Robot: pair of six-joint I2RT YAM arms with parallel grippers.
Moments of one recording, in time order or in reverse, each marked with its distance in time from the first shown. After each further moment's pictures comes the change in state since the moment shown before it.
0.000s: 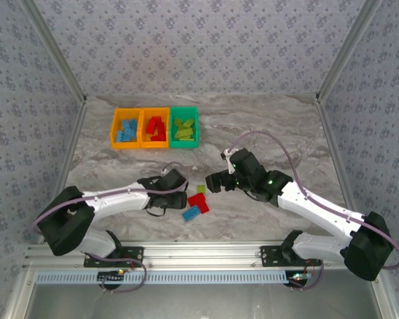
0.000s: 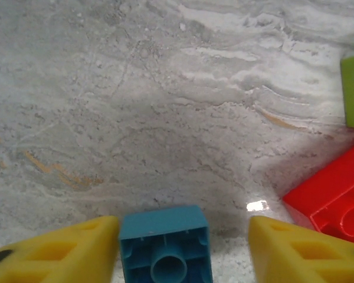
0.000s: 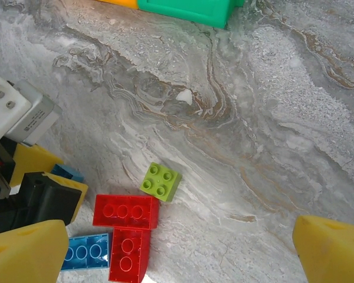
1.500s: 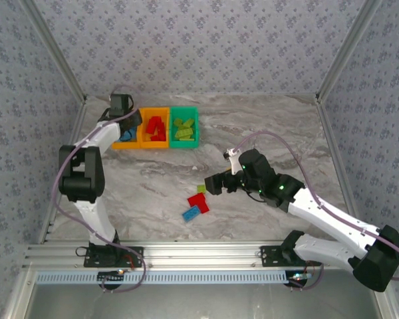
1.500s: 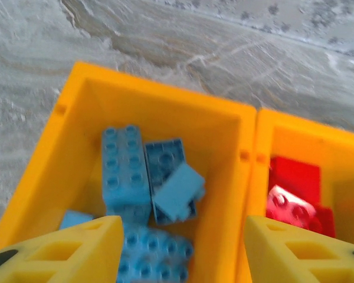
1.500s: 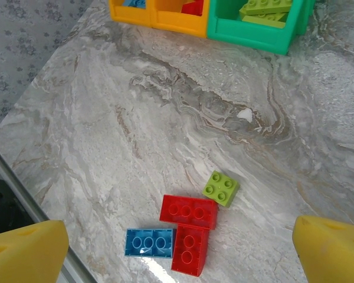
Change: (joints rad) left arm 0.793 0.433 0.670 0.217 0.026 0.416; right arm 0.006 -0.119 -0.006 0.029 -0.142 0.030
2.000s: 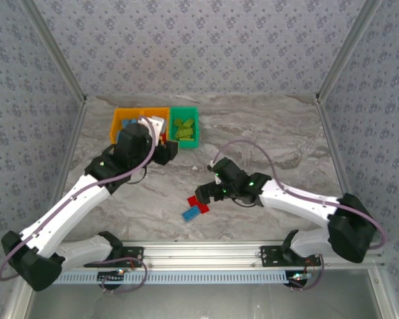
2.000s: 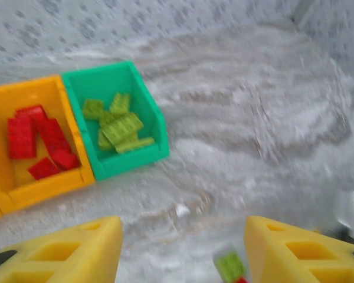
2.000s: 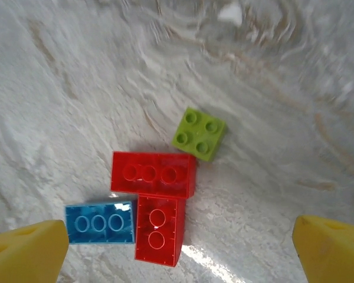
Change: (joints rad) left arm -0.589 -0.776 -0.253 -0.339 0.028 0.080; right arm 0.118 0.331 0.008 -0.003 0.094 0.084
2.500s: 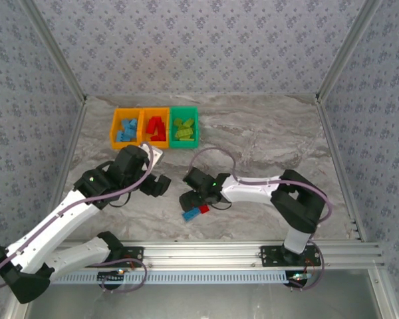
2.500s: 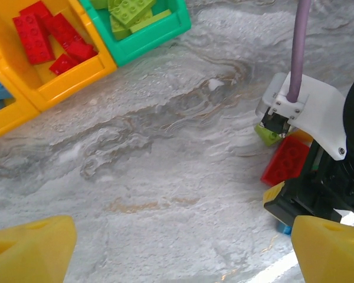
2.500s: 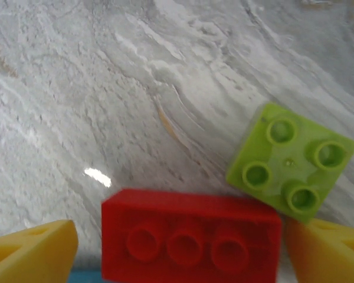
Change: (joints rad) left arm -0.055 -0.137 -0.078 -0.352 -0.076 0.138; right arm 0.115 0.409 0.200 0.020 0.068 0.068
